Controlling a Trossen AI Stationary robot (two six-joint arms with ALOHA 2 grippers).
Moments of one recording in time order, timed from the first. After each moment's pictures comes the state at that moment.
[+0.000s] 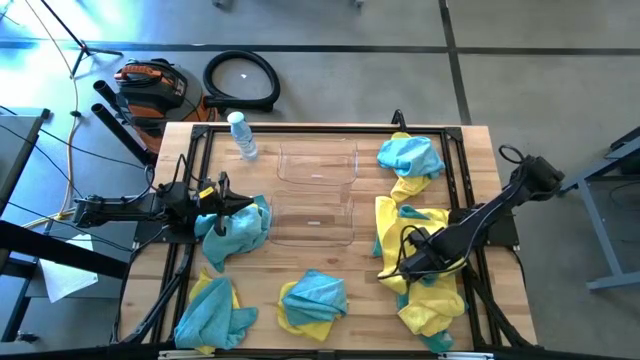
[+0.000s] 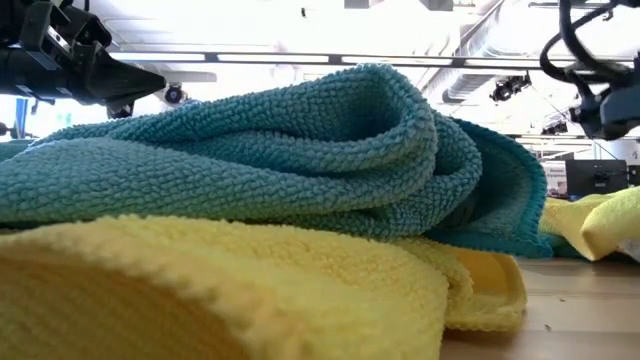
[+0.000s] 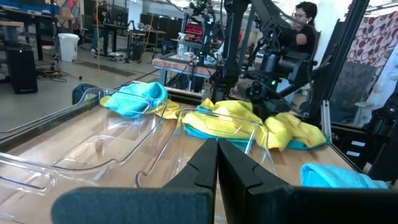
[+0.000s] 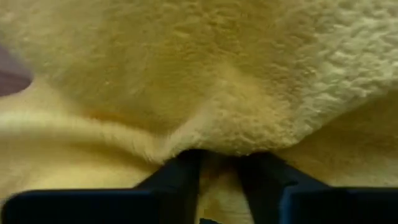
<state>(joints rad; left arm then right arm) 0.01 0.02 0.01 0.02 -0.10 -0.15 0.60 1.41 0.74 -0.87 -0.05 1.80</state>
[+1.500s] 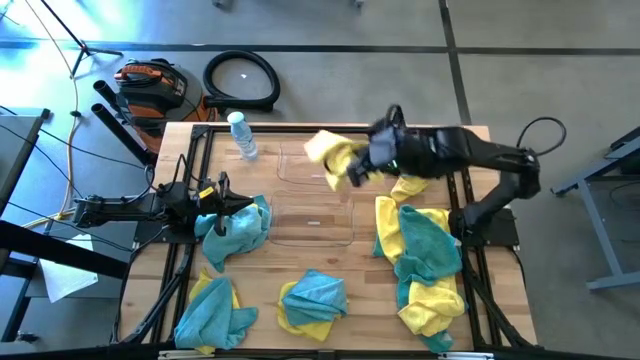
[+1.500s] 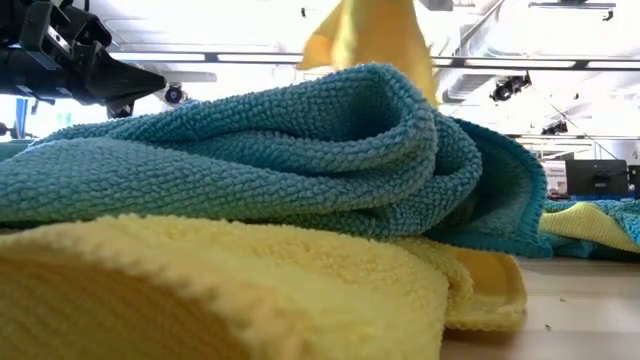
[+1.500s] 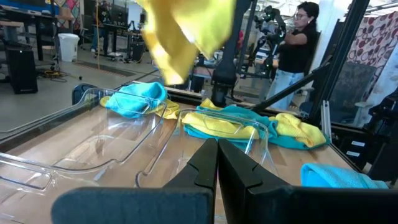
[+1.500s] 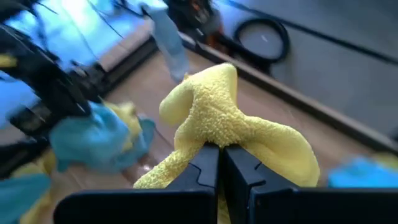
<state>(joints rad) 0.01 0.02 0.01 0.02 -0.10 -0.15 0.03 1.61 2.01 -1.16 0.52 0.69</state>
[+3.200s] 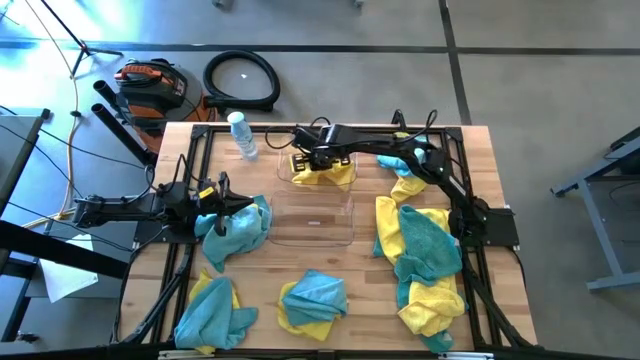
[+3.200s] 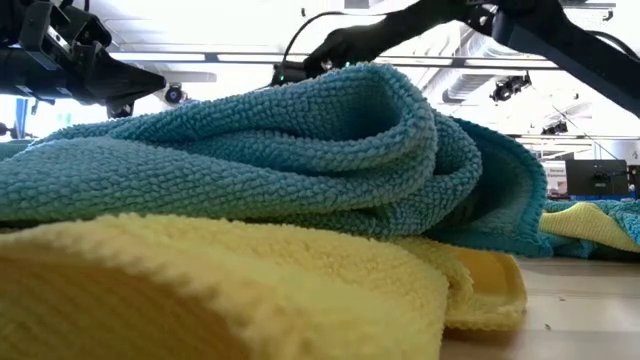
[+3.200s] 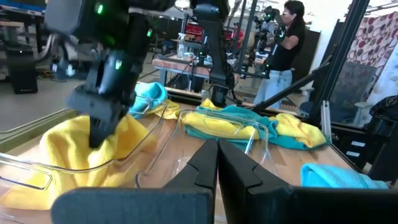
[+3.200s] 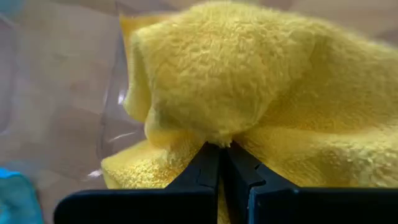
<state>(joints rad) 0.01 0.02 0.01 0.02 -0.10 -0.15 -0.34 2.35 2.07 -0.96 0.08 1.00</state>
